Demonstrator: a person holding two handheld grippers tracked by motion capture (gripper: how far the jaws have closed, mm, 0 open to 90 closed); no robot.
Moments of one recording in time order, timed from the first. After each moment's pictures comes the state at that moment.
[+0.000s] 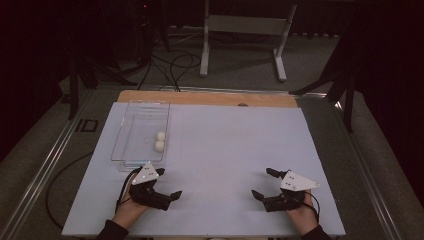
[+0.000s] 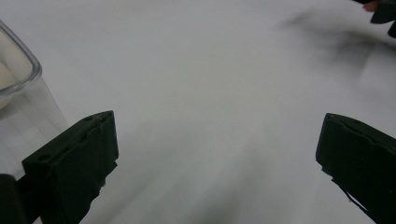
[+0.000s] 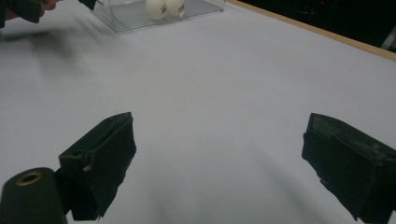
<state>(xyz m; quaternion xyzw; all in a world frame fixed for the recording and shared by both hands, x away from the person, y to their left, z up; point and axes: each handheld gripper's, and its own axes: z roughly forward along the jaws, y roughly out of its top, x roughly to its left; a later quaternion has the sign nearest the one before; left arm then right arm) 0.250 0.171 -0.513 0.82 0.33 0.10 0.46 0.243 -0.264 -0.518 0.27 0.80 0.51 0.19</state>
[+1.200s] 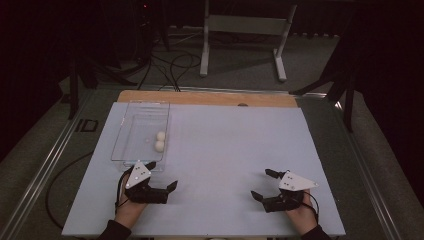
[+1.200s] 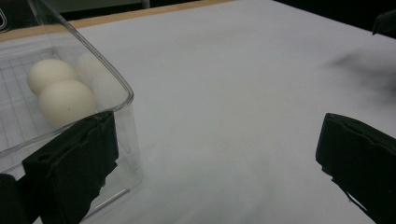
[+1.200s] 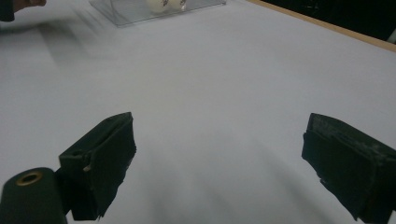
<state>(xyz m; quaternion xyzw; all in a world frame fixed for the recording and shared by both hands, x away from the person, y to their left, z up) 0.248 0.180 -0.513 0.76 0.37 0.19 0.49 0.244 -0.263 -0.522 0.27 0.80 0.50 0.18</state>
